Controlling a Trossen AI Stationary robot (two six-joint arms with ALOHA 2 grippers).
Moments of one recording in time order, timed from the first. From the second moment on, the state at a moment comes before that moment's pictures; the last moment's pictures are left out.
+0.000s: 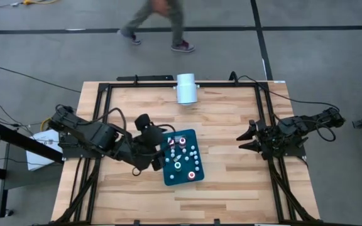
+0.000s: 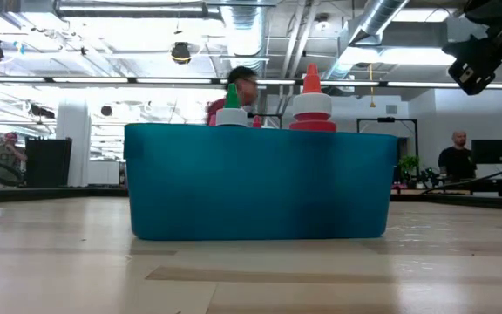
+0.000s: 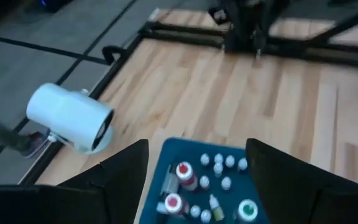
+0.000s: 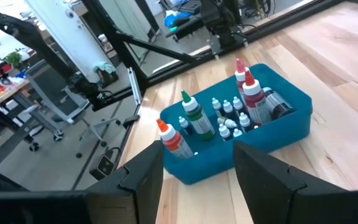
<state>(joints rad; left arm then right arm) -0.46 1.61 1.86 -1.06 -0.77 -0.51 0.33 0.20 0.33 -0.35 0.10 0.46</state>
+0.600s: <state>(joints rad) -0.39 1.65 1.50 -0.50 -0.62 -0.39 0.33 0.20 0.33 -0.36 0.05 0.44</state>
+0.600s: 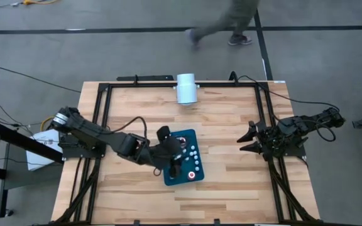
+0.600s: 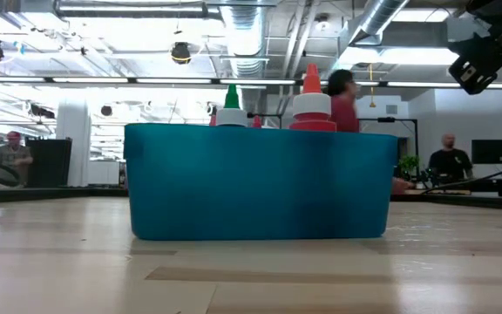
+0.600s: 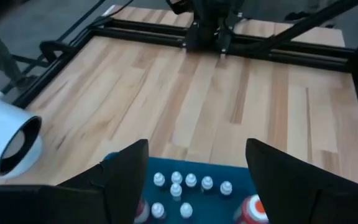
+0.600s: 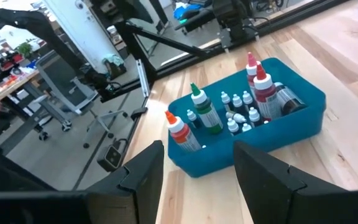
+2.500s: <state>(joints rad) -0.24 0.22 0.39 -0.27 -0.50 -0.36 0.33 0.20 0.33 -0.33 0.08 0.44</state>
